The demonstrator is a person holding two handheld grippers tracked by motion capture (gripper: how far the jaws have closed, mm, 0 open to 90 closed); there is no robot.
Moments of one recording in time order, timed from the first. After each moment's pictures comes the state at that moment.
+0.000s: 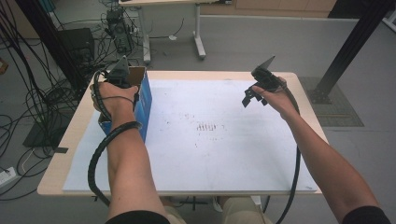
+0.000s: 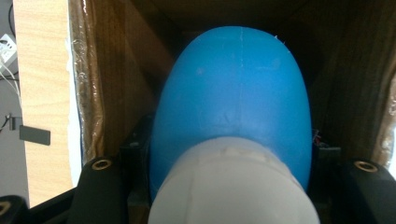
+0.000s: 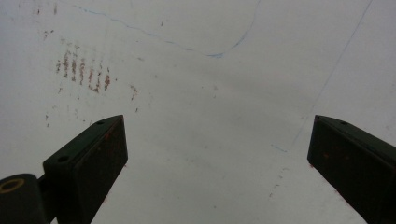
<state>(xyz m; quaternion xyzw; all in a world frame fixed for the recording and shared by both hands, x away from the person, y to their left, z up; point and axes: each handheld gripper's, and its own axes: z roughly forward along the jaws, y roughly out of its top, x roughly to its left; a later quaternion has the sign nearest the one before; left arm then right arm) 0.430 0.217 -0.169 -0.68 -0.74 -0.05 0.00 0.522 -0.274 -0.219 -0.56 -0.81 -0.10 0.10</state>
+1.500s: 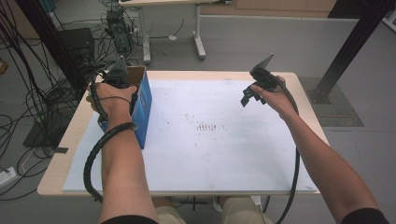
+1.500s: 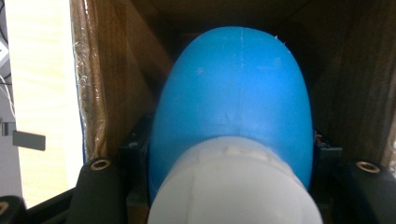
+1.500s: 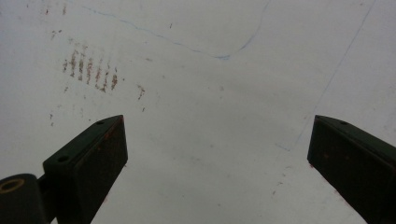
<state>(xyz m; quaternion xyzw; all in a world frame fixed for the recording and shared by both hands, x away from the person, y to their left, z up) 0.428 0.227 -0.170 -0.68 -0.73 -0.04 -0.01 0.513 -0.265 -0.209 -0.56 -0.82 -0.10 0.08</state>
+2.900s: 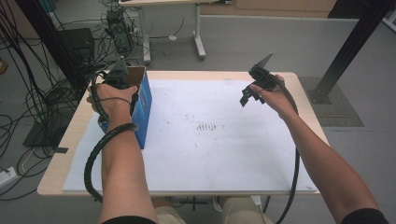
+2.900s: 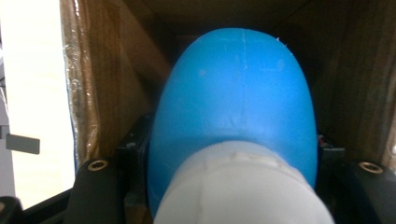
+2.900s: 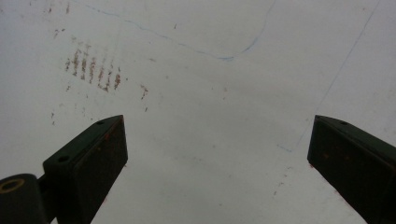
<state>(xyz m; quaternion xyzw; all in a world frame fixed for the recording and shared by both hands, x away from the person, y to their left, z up) 0.427 0.227 -0.173 -0.68 -0.73 -0.04 -0.02 0.512 -0.259 -0.206 -0.55 -0.82 -0.10 0.08</state>
